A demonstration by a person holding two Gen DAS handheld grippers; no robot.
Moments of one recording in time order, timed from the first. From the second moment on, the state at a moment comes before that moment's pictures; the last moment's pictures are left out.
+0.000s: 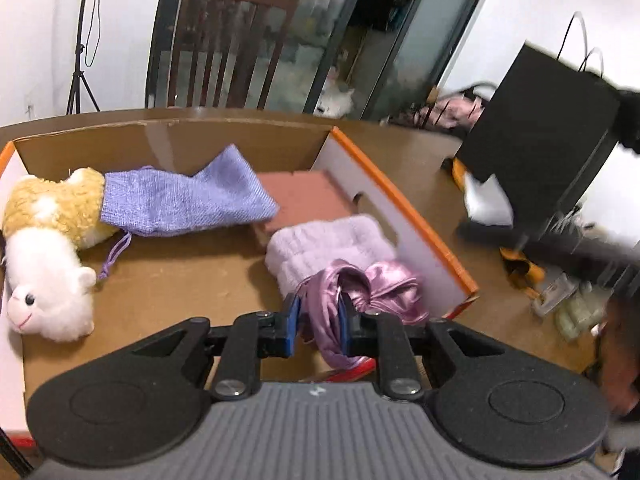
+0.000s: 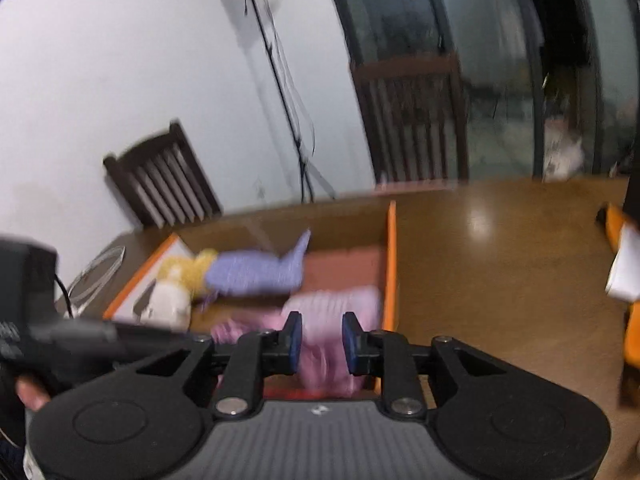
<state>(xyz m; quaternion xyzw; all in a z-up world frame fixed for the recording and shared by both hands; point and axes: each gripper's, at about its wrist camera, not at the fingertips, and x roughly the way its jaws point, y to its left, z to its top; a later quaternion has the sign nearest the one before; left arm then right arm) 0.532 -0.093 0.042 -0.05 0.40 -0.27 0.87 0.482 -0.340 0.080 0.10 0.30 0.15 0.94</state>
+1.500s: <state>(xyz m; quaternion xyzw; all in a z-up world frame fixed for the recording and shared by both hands) 0.198 0.042 0.077 -0.02 0.18 -0.06 0.98 0.219 -0.291 0.085 0.04 0.14 0.21 0.97</state>
